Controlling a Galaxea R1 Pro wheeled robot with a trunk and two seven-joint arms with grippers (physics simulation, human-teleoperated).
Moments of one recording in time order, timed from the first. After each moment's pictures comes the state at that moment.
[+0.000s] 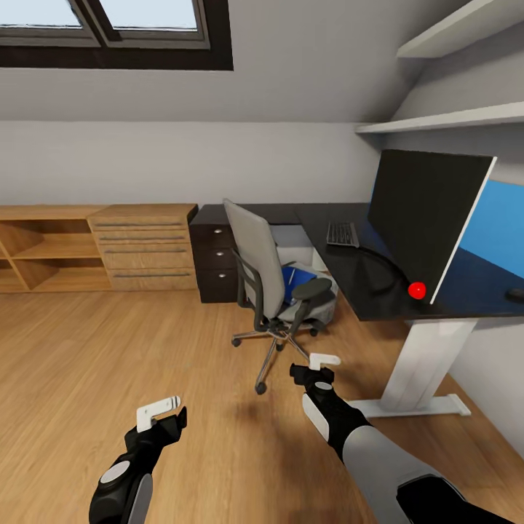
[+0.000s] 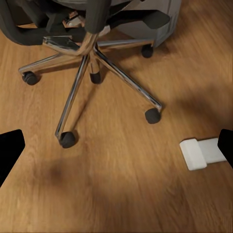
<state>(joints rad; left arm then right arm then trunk) -0.06 -0.17 0.09 -1.56 0.07 0.48 0.18 -0.79 0.17 0.19 -0.36 -0.21 0.01 -0.31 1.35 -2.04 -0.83</state>
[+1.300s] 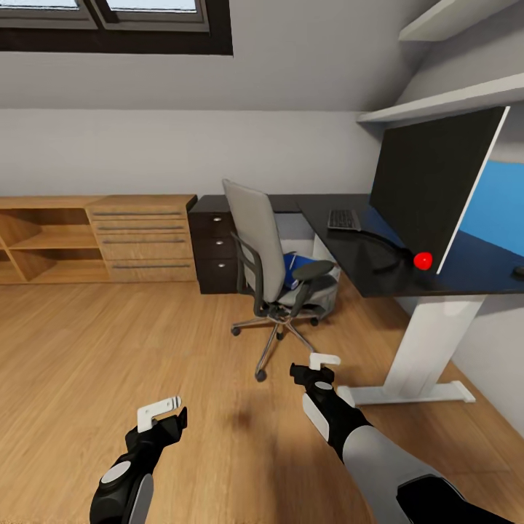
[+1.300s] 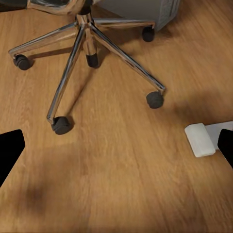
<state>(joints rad) -0.06 -0.17 0.09 -1.55 0.07 0.48 0.19 -0.79 0.17 0.18 -0.36 -0.21 0.01 -0.31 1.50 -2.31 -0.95</state>
